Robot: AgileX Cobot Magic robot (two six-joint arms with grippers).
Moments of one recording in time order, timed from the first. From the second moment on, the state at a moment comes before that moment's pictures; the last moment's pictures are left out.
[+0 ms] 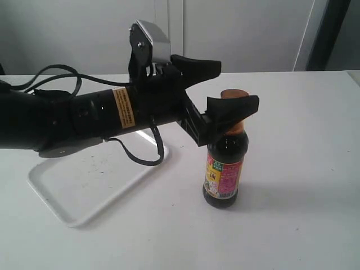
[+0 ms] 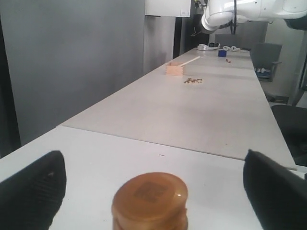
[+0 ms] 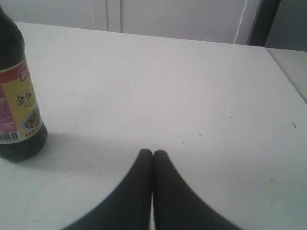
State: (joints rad) left arm -0.70 1.72 -0.96 0.77 -0.94 -0.59; right arm 0.11 0.01 -0.01 -0.03 0.35 0.00
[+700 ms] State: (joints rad) left arm -0.72 1.83 -1.00 0.79 -0.95 -0.57; right arm 0.11 0.01 -0.01 -0.03 0.35 0.00
